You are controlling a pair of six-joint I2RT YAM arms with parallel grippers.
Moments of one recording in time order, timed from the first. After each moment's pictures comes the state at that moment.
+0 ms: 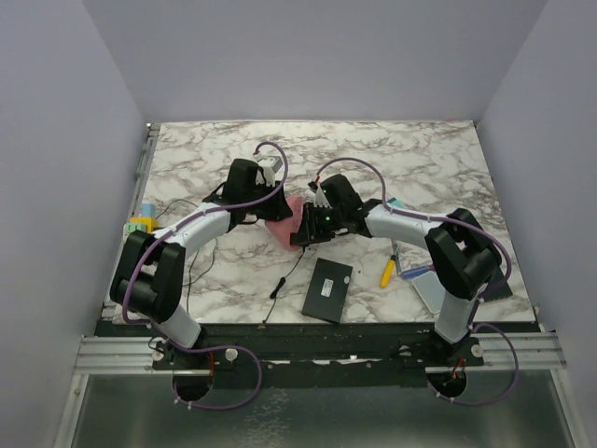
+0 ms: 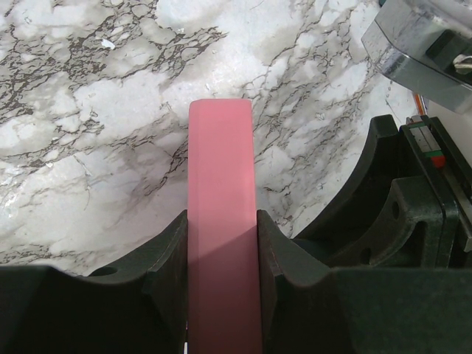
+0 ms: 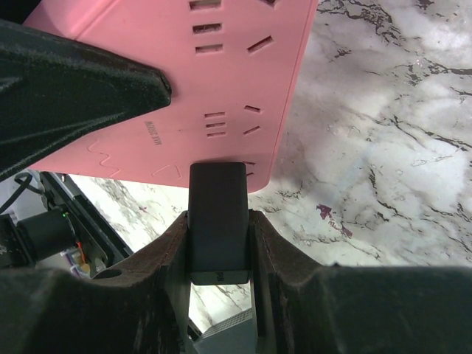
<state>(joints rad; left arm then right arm) -0.38 1.60 0.99 -0.09 0.40 -0.25 0.68 1.84 1.14 -0.14 -0.39 0.55</state>
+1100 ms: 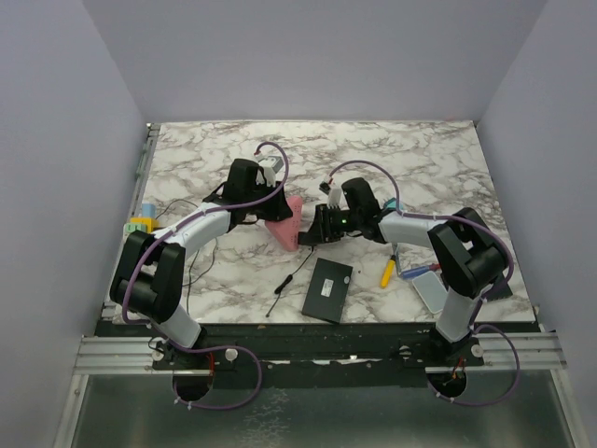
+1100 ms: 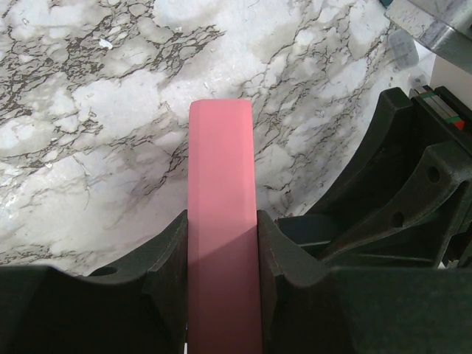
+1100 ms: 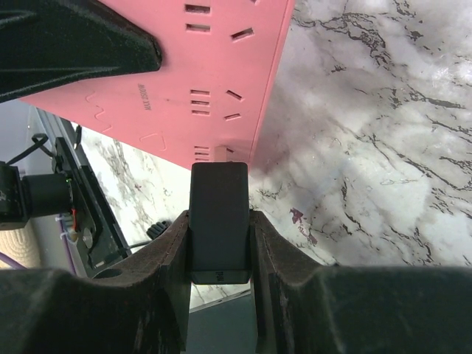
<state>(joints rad) -0.38 1.60 0.99 -0.10 0.40 -0.24 0.58 1.81 0.96 0.16 -0.64 0.44</state>
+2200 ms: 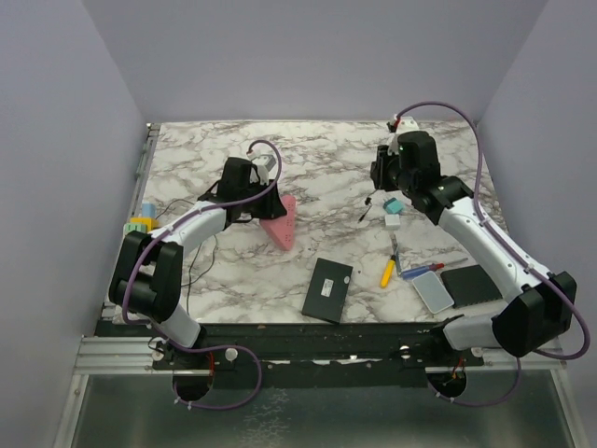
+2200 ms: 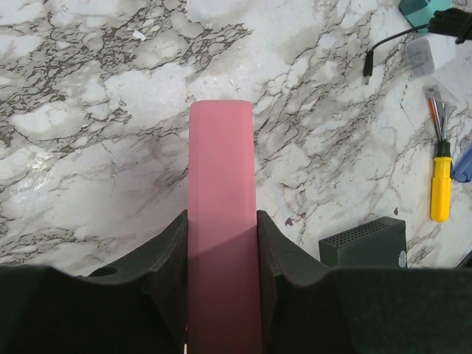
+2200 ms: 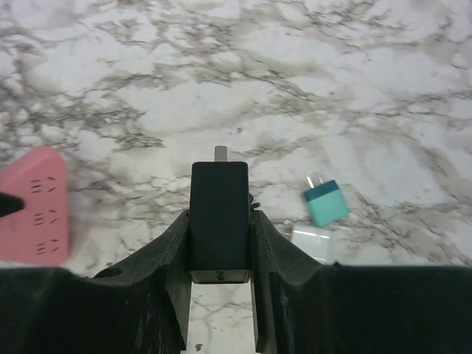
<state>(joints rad) -0.34 1.59 1.00 -0.12 0.40 -0.25 0.45 1.36 1.24 -0.40 0.13 0.17</state>
